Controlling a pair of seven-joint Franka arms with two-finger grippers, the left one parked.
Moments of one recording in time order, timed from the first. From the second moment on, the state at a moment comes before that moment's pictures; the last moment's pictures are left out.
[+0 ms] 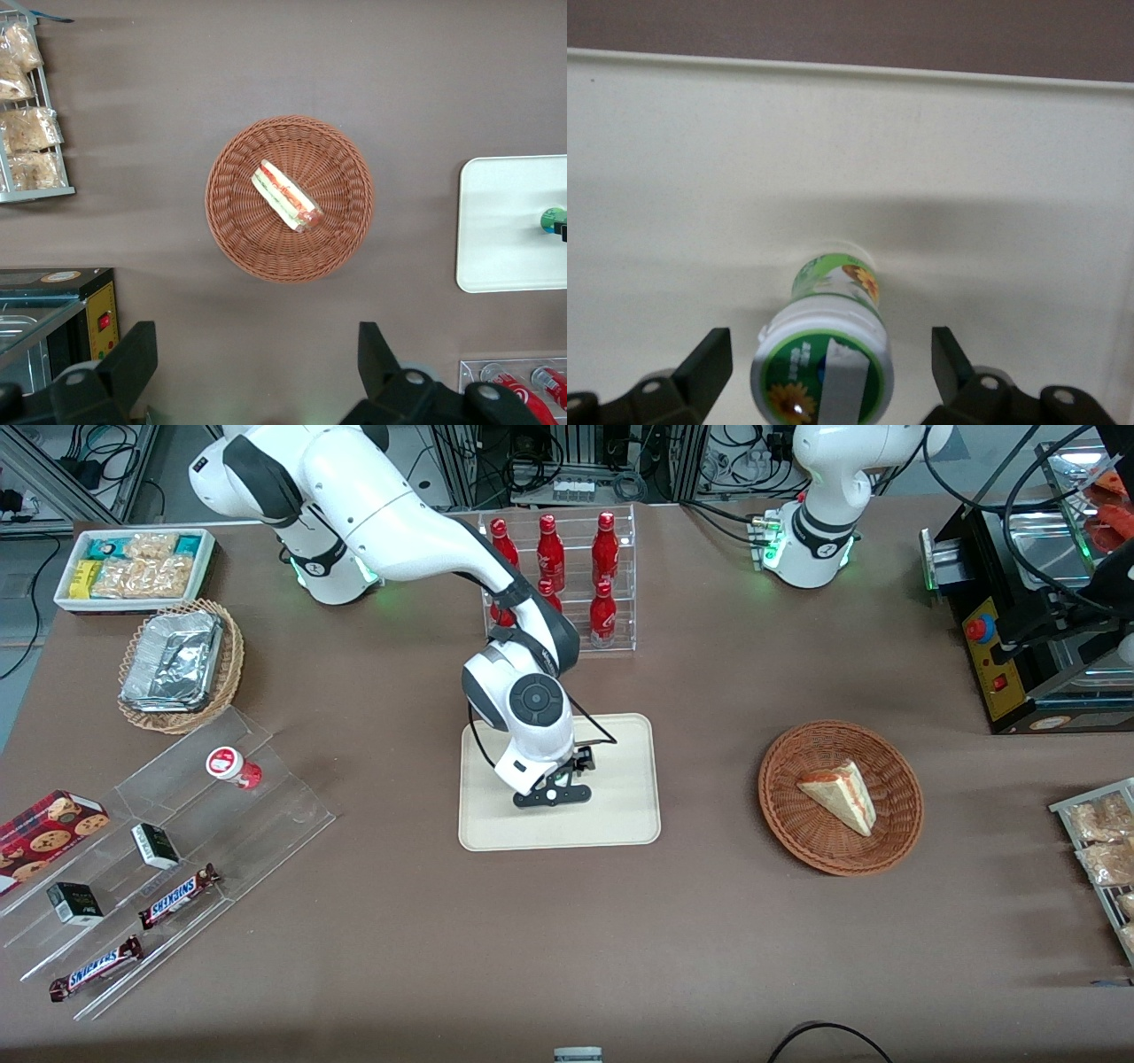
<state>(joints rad) 0.78 0.75 -0.05 -1.49 0.08 2.21 0.63</state>
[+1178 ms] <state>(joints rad) 0.76 0.55 -0.07 -1.46 0.08 1.94 0.54</state>
